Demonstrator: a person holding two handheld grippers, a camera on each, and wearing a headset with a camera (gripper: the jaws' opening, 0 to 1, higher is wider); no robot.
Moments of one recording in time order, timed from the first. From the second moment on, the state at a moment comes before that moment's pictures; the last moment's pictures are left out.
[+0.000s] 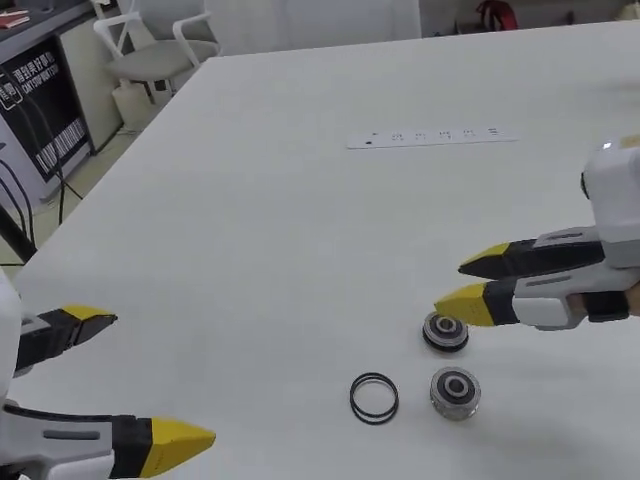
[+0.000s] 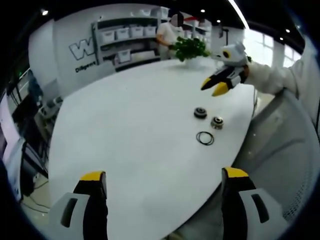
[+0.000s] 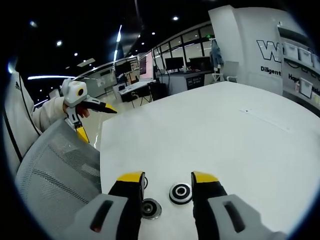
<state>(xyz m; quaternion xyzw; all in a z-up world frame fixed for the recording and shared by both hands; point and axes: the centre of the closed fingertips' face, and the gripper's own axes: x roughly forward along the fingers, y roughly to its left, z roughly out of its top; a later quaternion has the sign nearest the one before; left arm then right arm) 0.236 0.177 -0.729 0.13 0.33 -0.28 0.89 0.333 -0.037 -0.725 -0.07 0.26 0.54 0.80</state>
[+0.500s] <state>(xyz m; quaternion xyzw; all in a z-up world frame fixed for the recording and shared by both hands) 0.249 0.175 -0.707 0.14 0.31 -0.28 0.90 0.337 -0.070 -0.731 -0.07 0.24 0.52 0.81</state>
